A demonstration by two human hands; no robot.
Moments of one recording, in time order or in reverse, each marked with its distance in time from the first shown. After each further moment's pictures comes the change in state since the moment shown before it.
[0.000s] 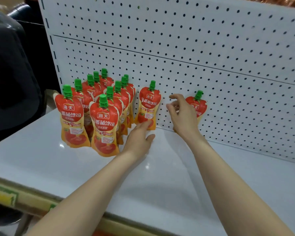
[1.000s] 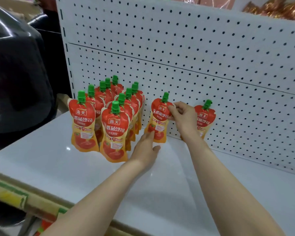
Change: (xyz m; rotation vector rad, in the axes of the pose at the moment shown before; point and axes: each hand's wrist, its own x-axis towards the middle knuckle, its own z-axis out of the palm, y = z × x) left_hand -0.001 -0.007 0.003 0.077 -0.103 -0.094; right_hand 0.020 -0.011 0.023 0.437 -0.024 0.185
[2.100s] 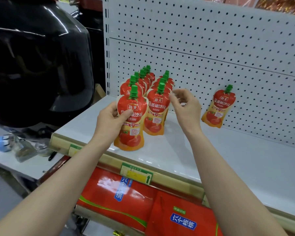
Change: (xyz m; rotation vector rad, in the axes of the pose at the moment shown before) left_hand -0.144 -0.064 -0.188 -0.655 0.361 0.011; right_hand -0.124 -0.087 0.077 -0.084 0.120 -0.174
